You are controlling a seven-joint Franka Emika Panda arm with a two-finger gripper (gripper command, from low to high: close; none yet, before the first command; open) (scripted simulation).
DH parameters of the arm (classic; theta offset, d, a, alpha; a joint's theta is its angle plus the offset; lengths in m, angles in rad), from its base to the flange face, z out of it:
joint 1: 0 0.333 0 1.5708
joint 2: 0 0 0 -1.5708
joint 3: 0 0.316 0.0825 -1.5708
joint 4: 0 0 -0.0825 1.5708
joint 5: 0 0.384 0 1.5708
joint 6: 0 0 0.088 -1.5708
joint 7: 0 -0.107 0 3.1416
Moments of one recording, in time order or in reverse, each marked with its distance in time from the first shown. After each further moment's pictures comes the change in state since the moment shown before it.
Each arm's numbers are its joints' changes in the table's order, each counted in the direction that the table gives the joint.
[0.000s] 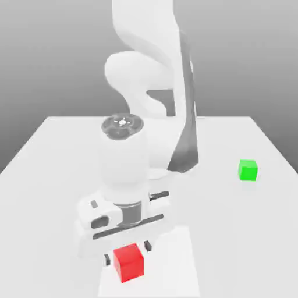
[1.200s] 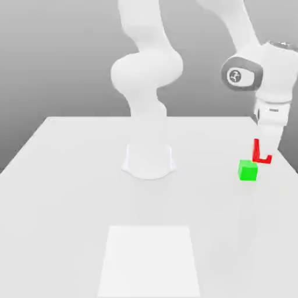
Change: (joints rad) arm 0.906 0.597 0.552 0.350 0.125 -0.233 -0.353
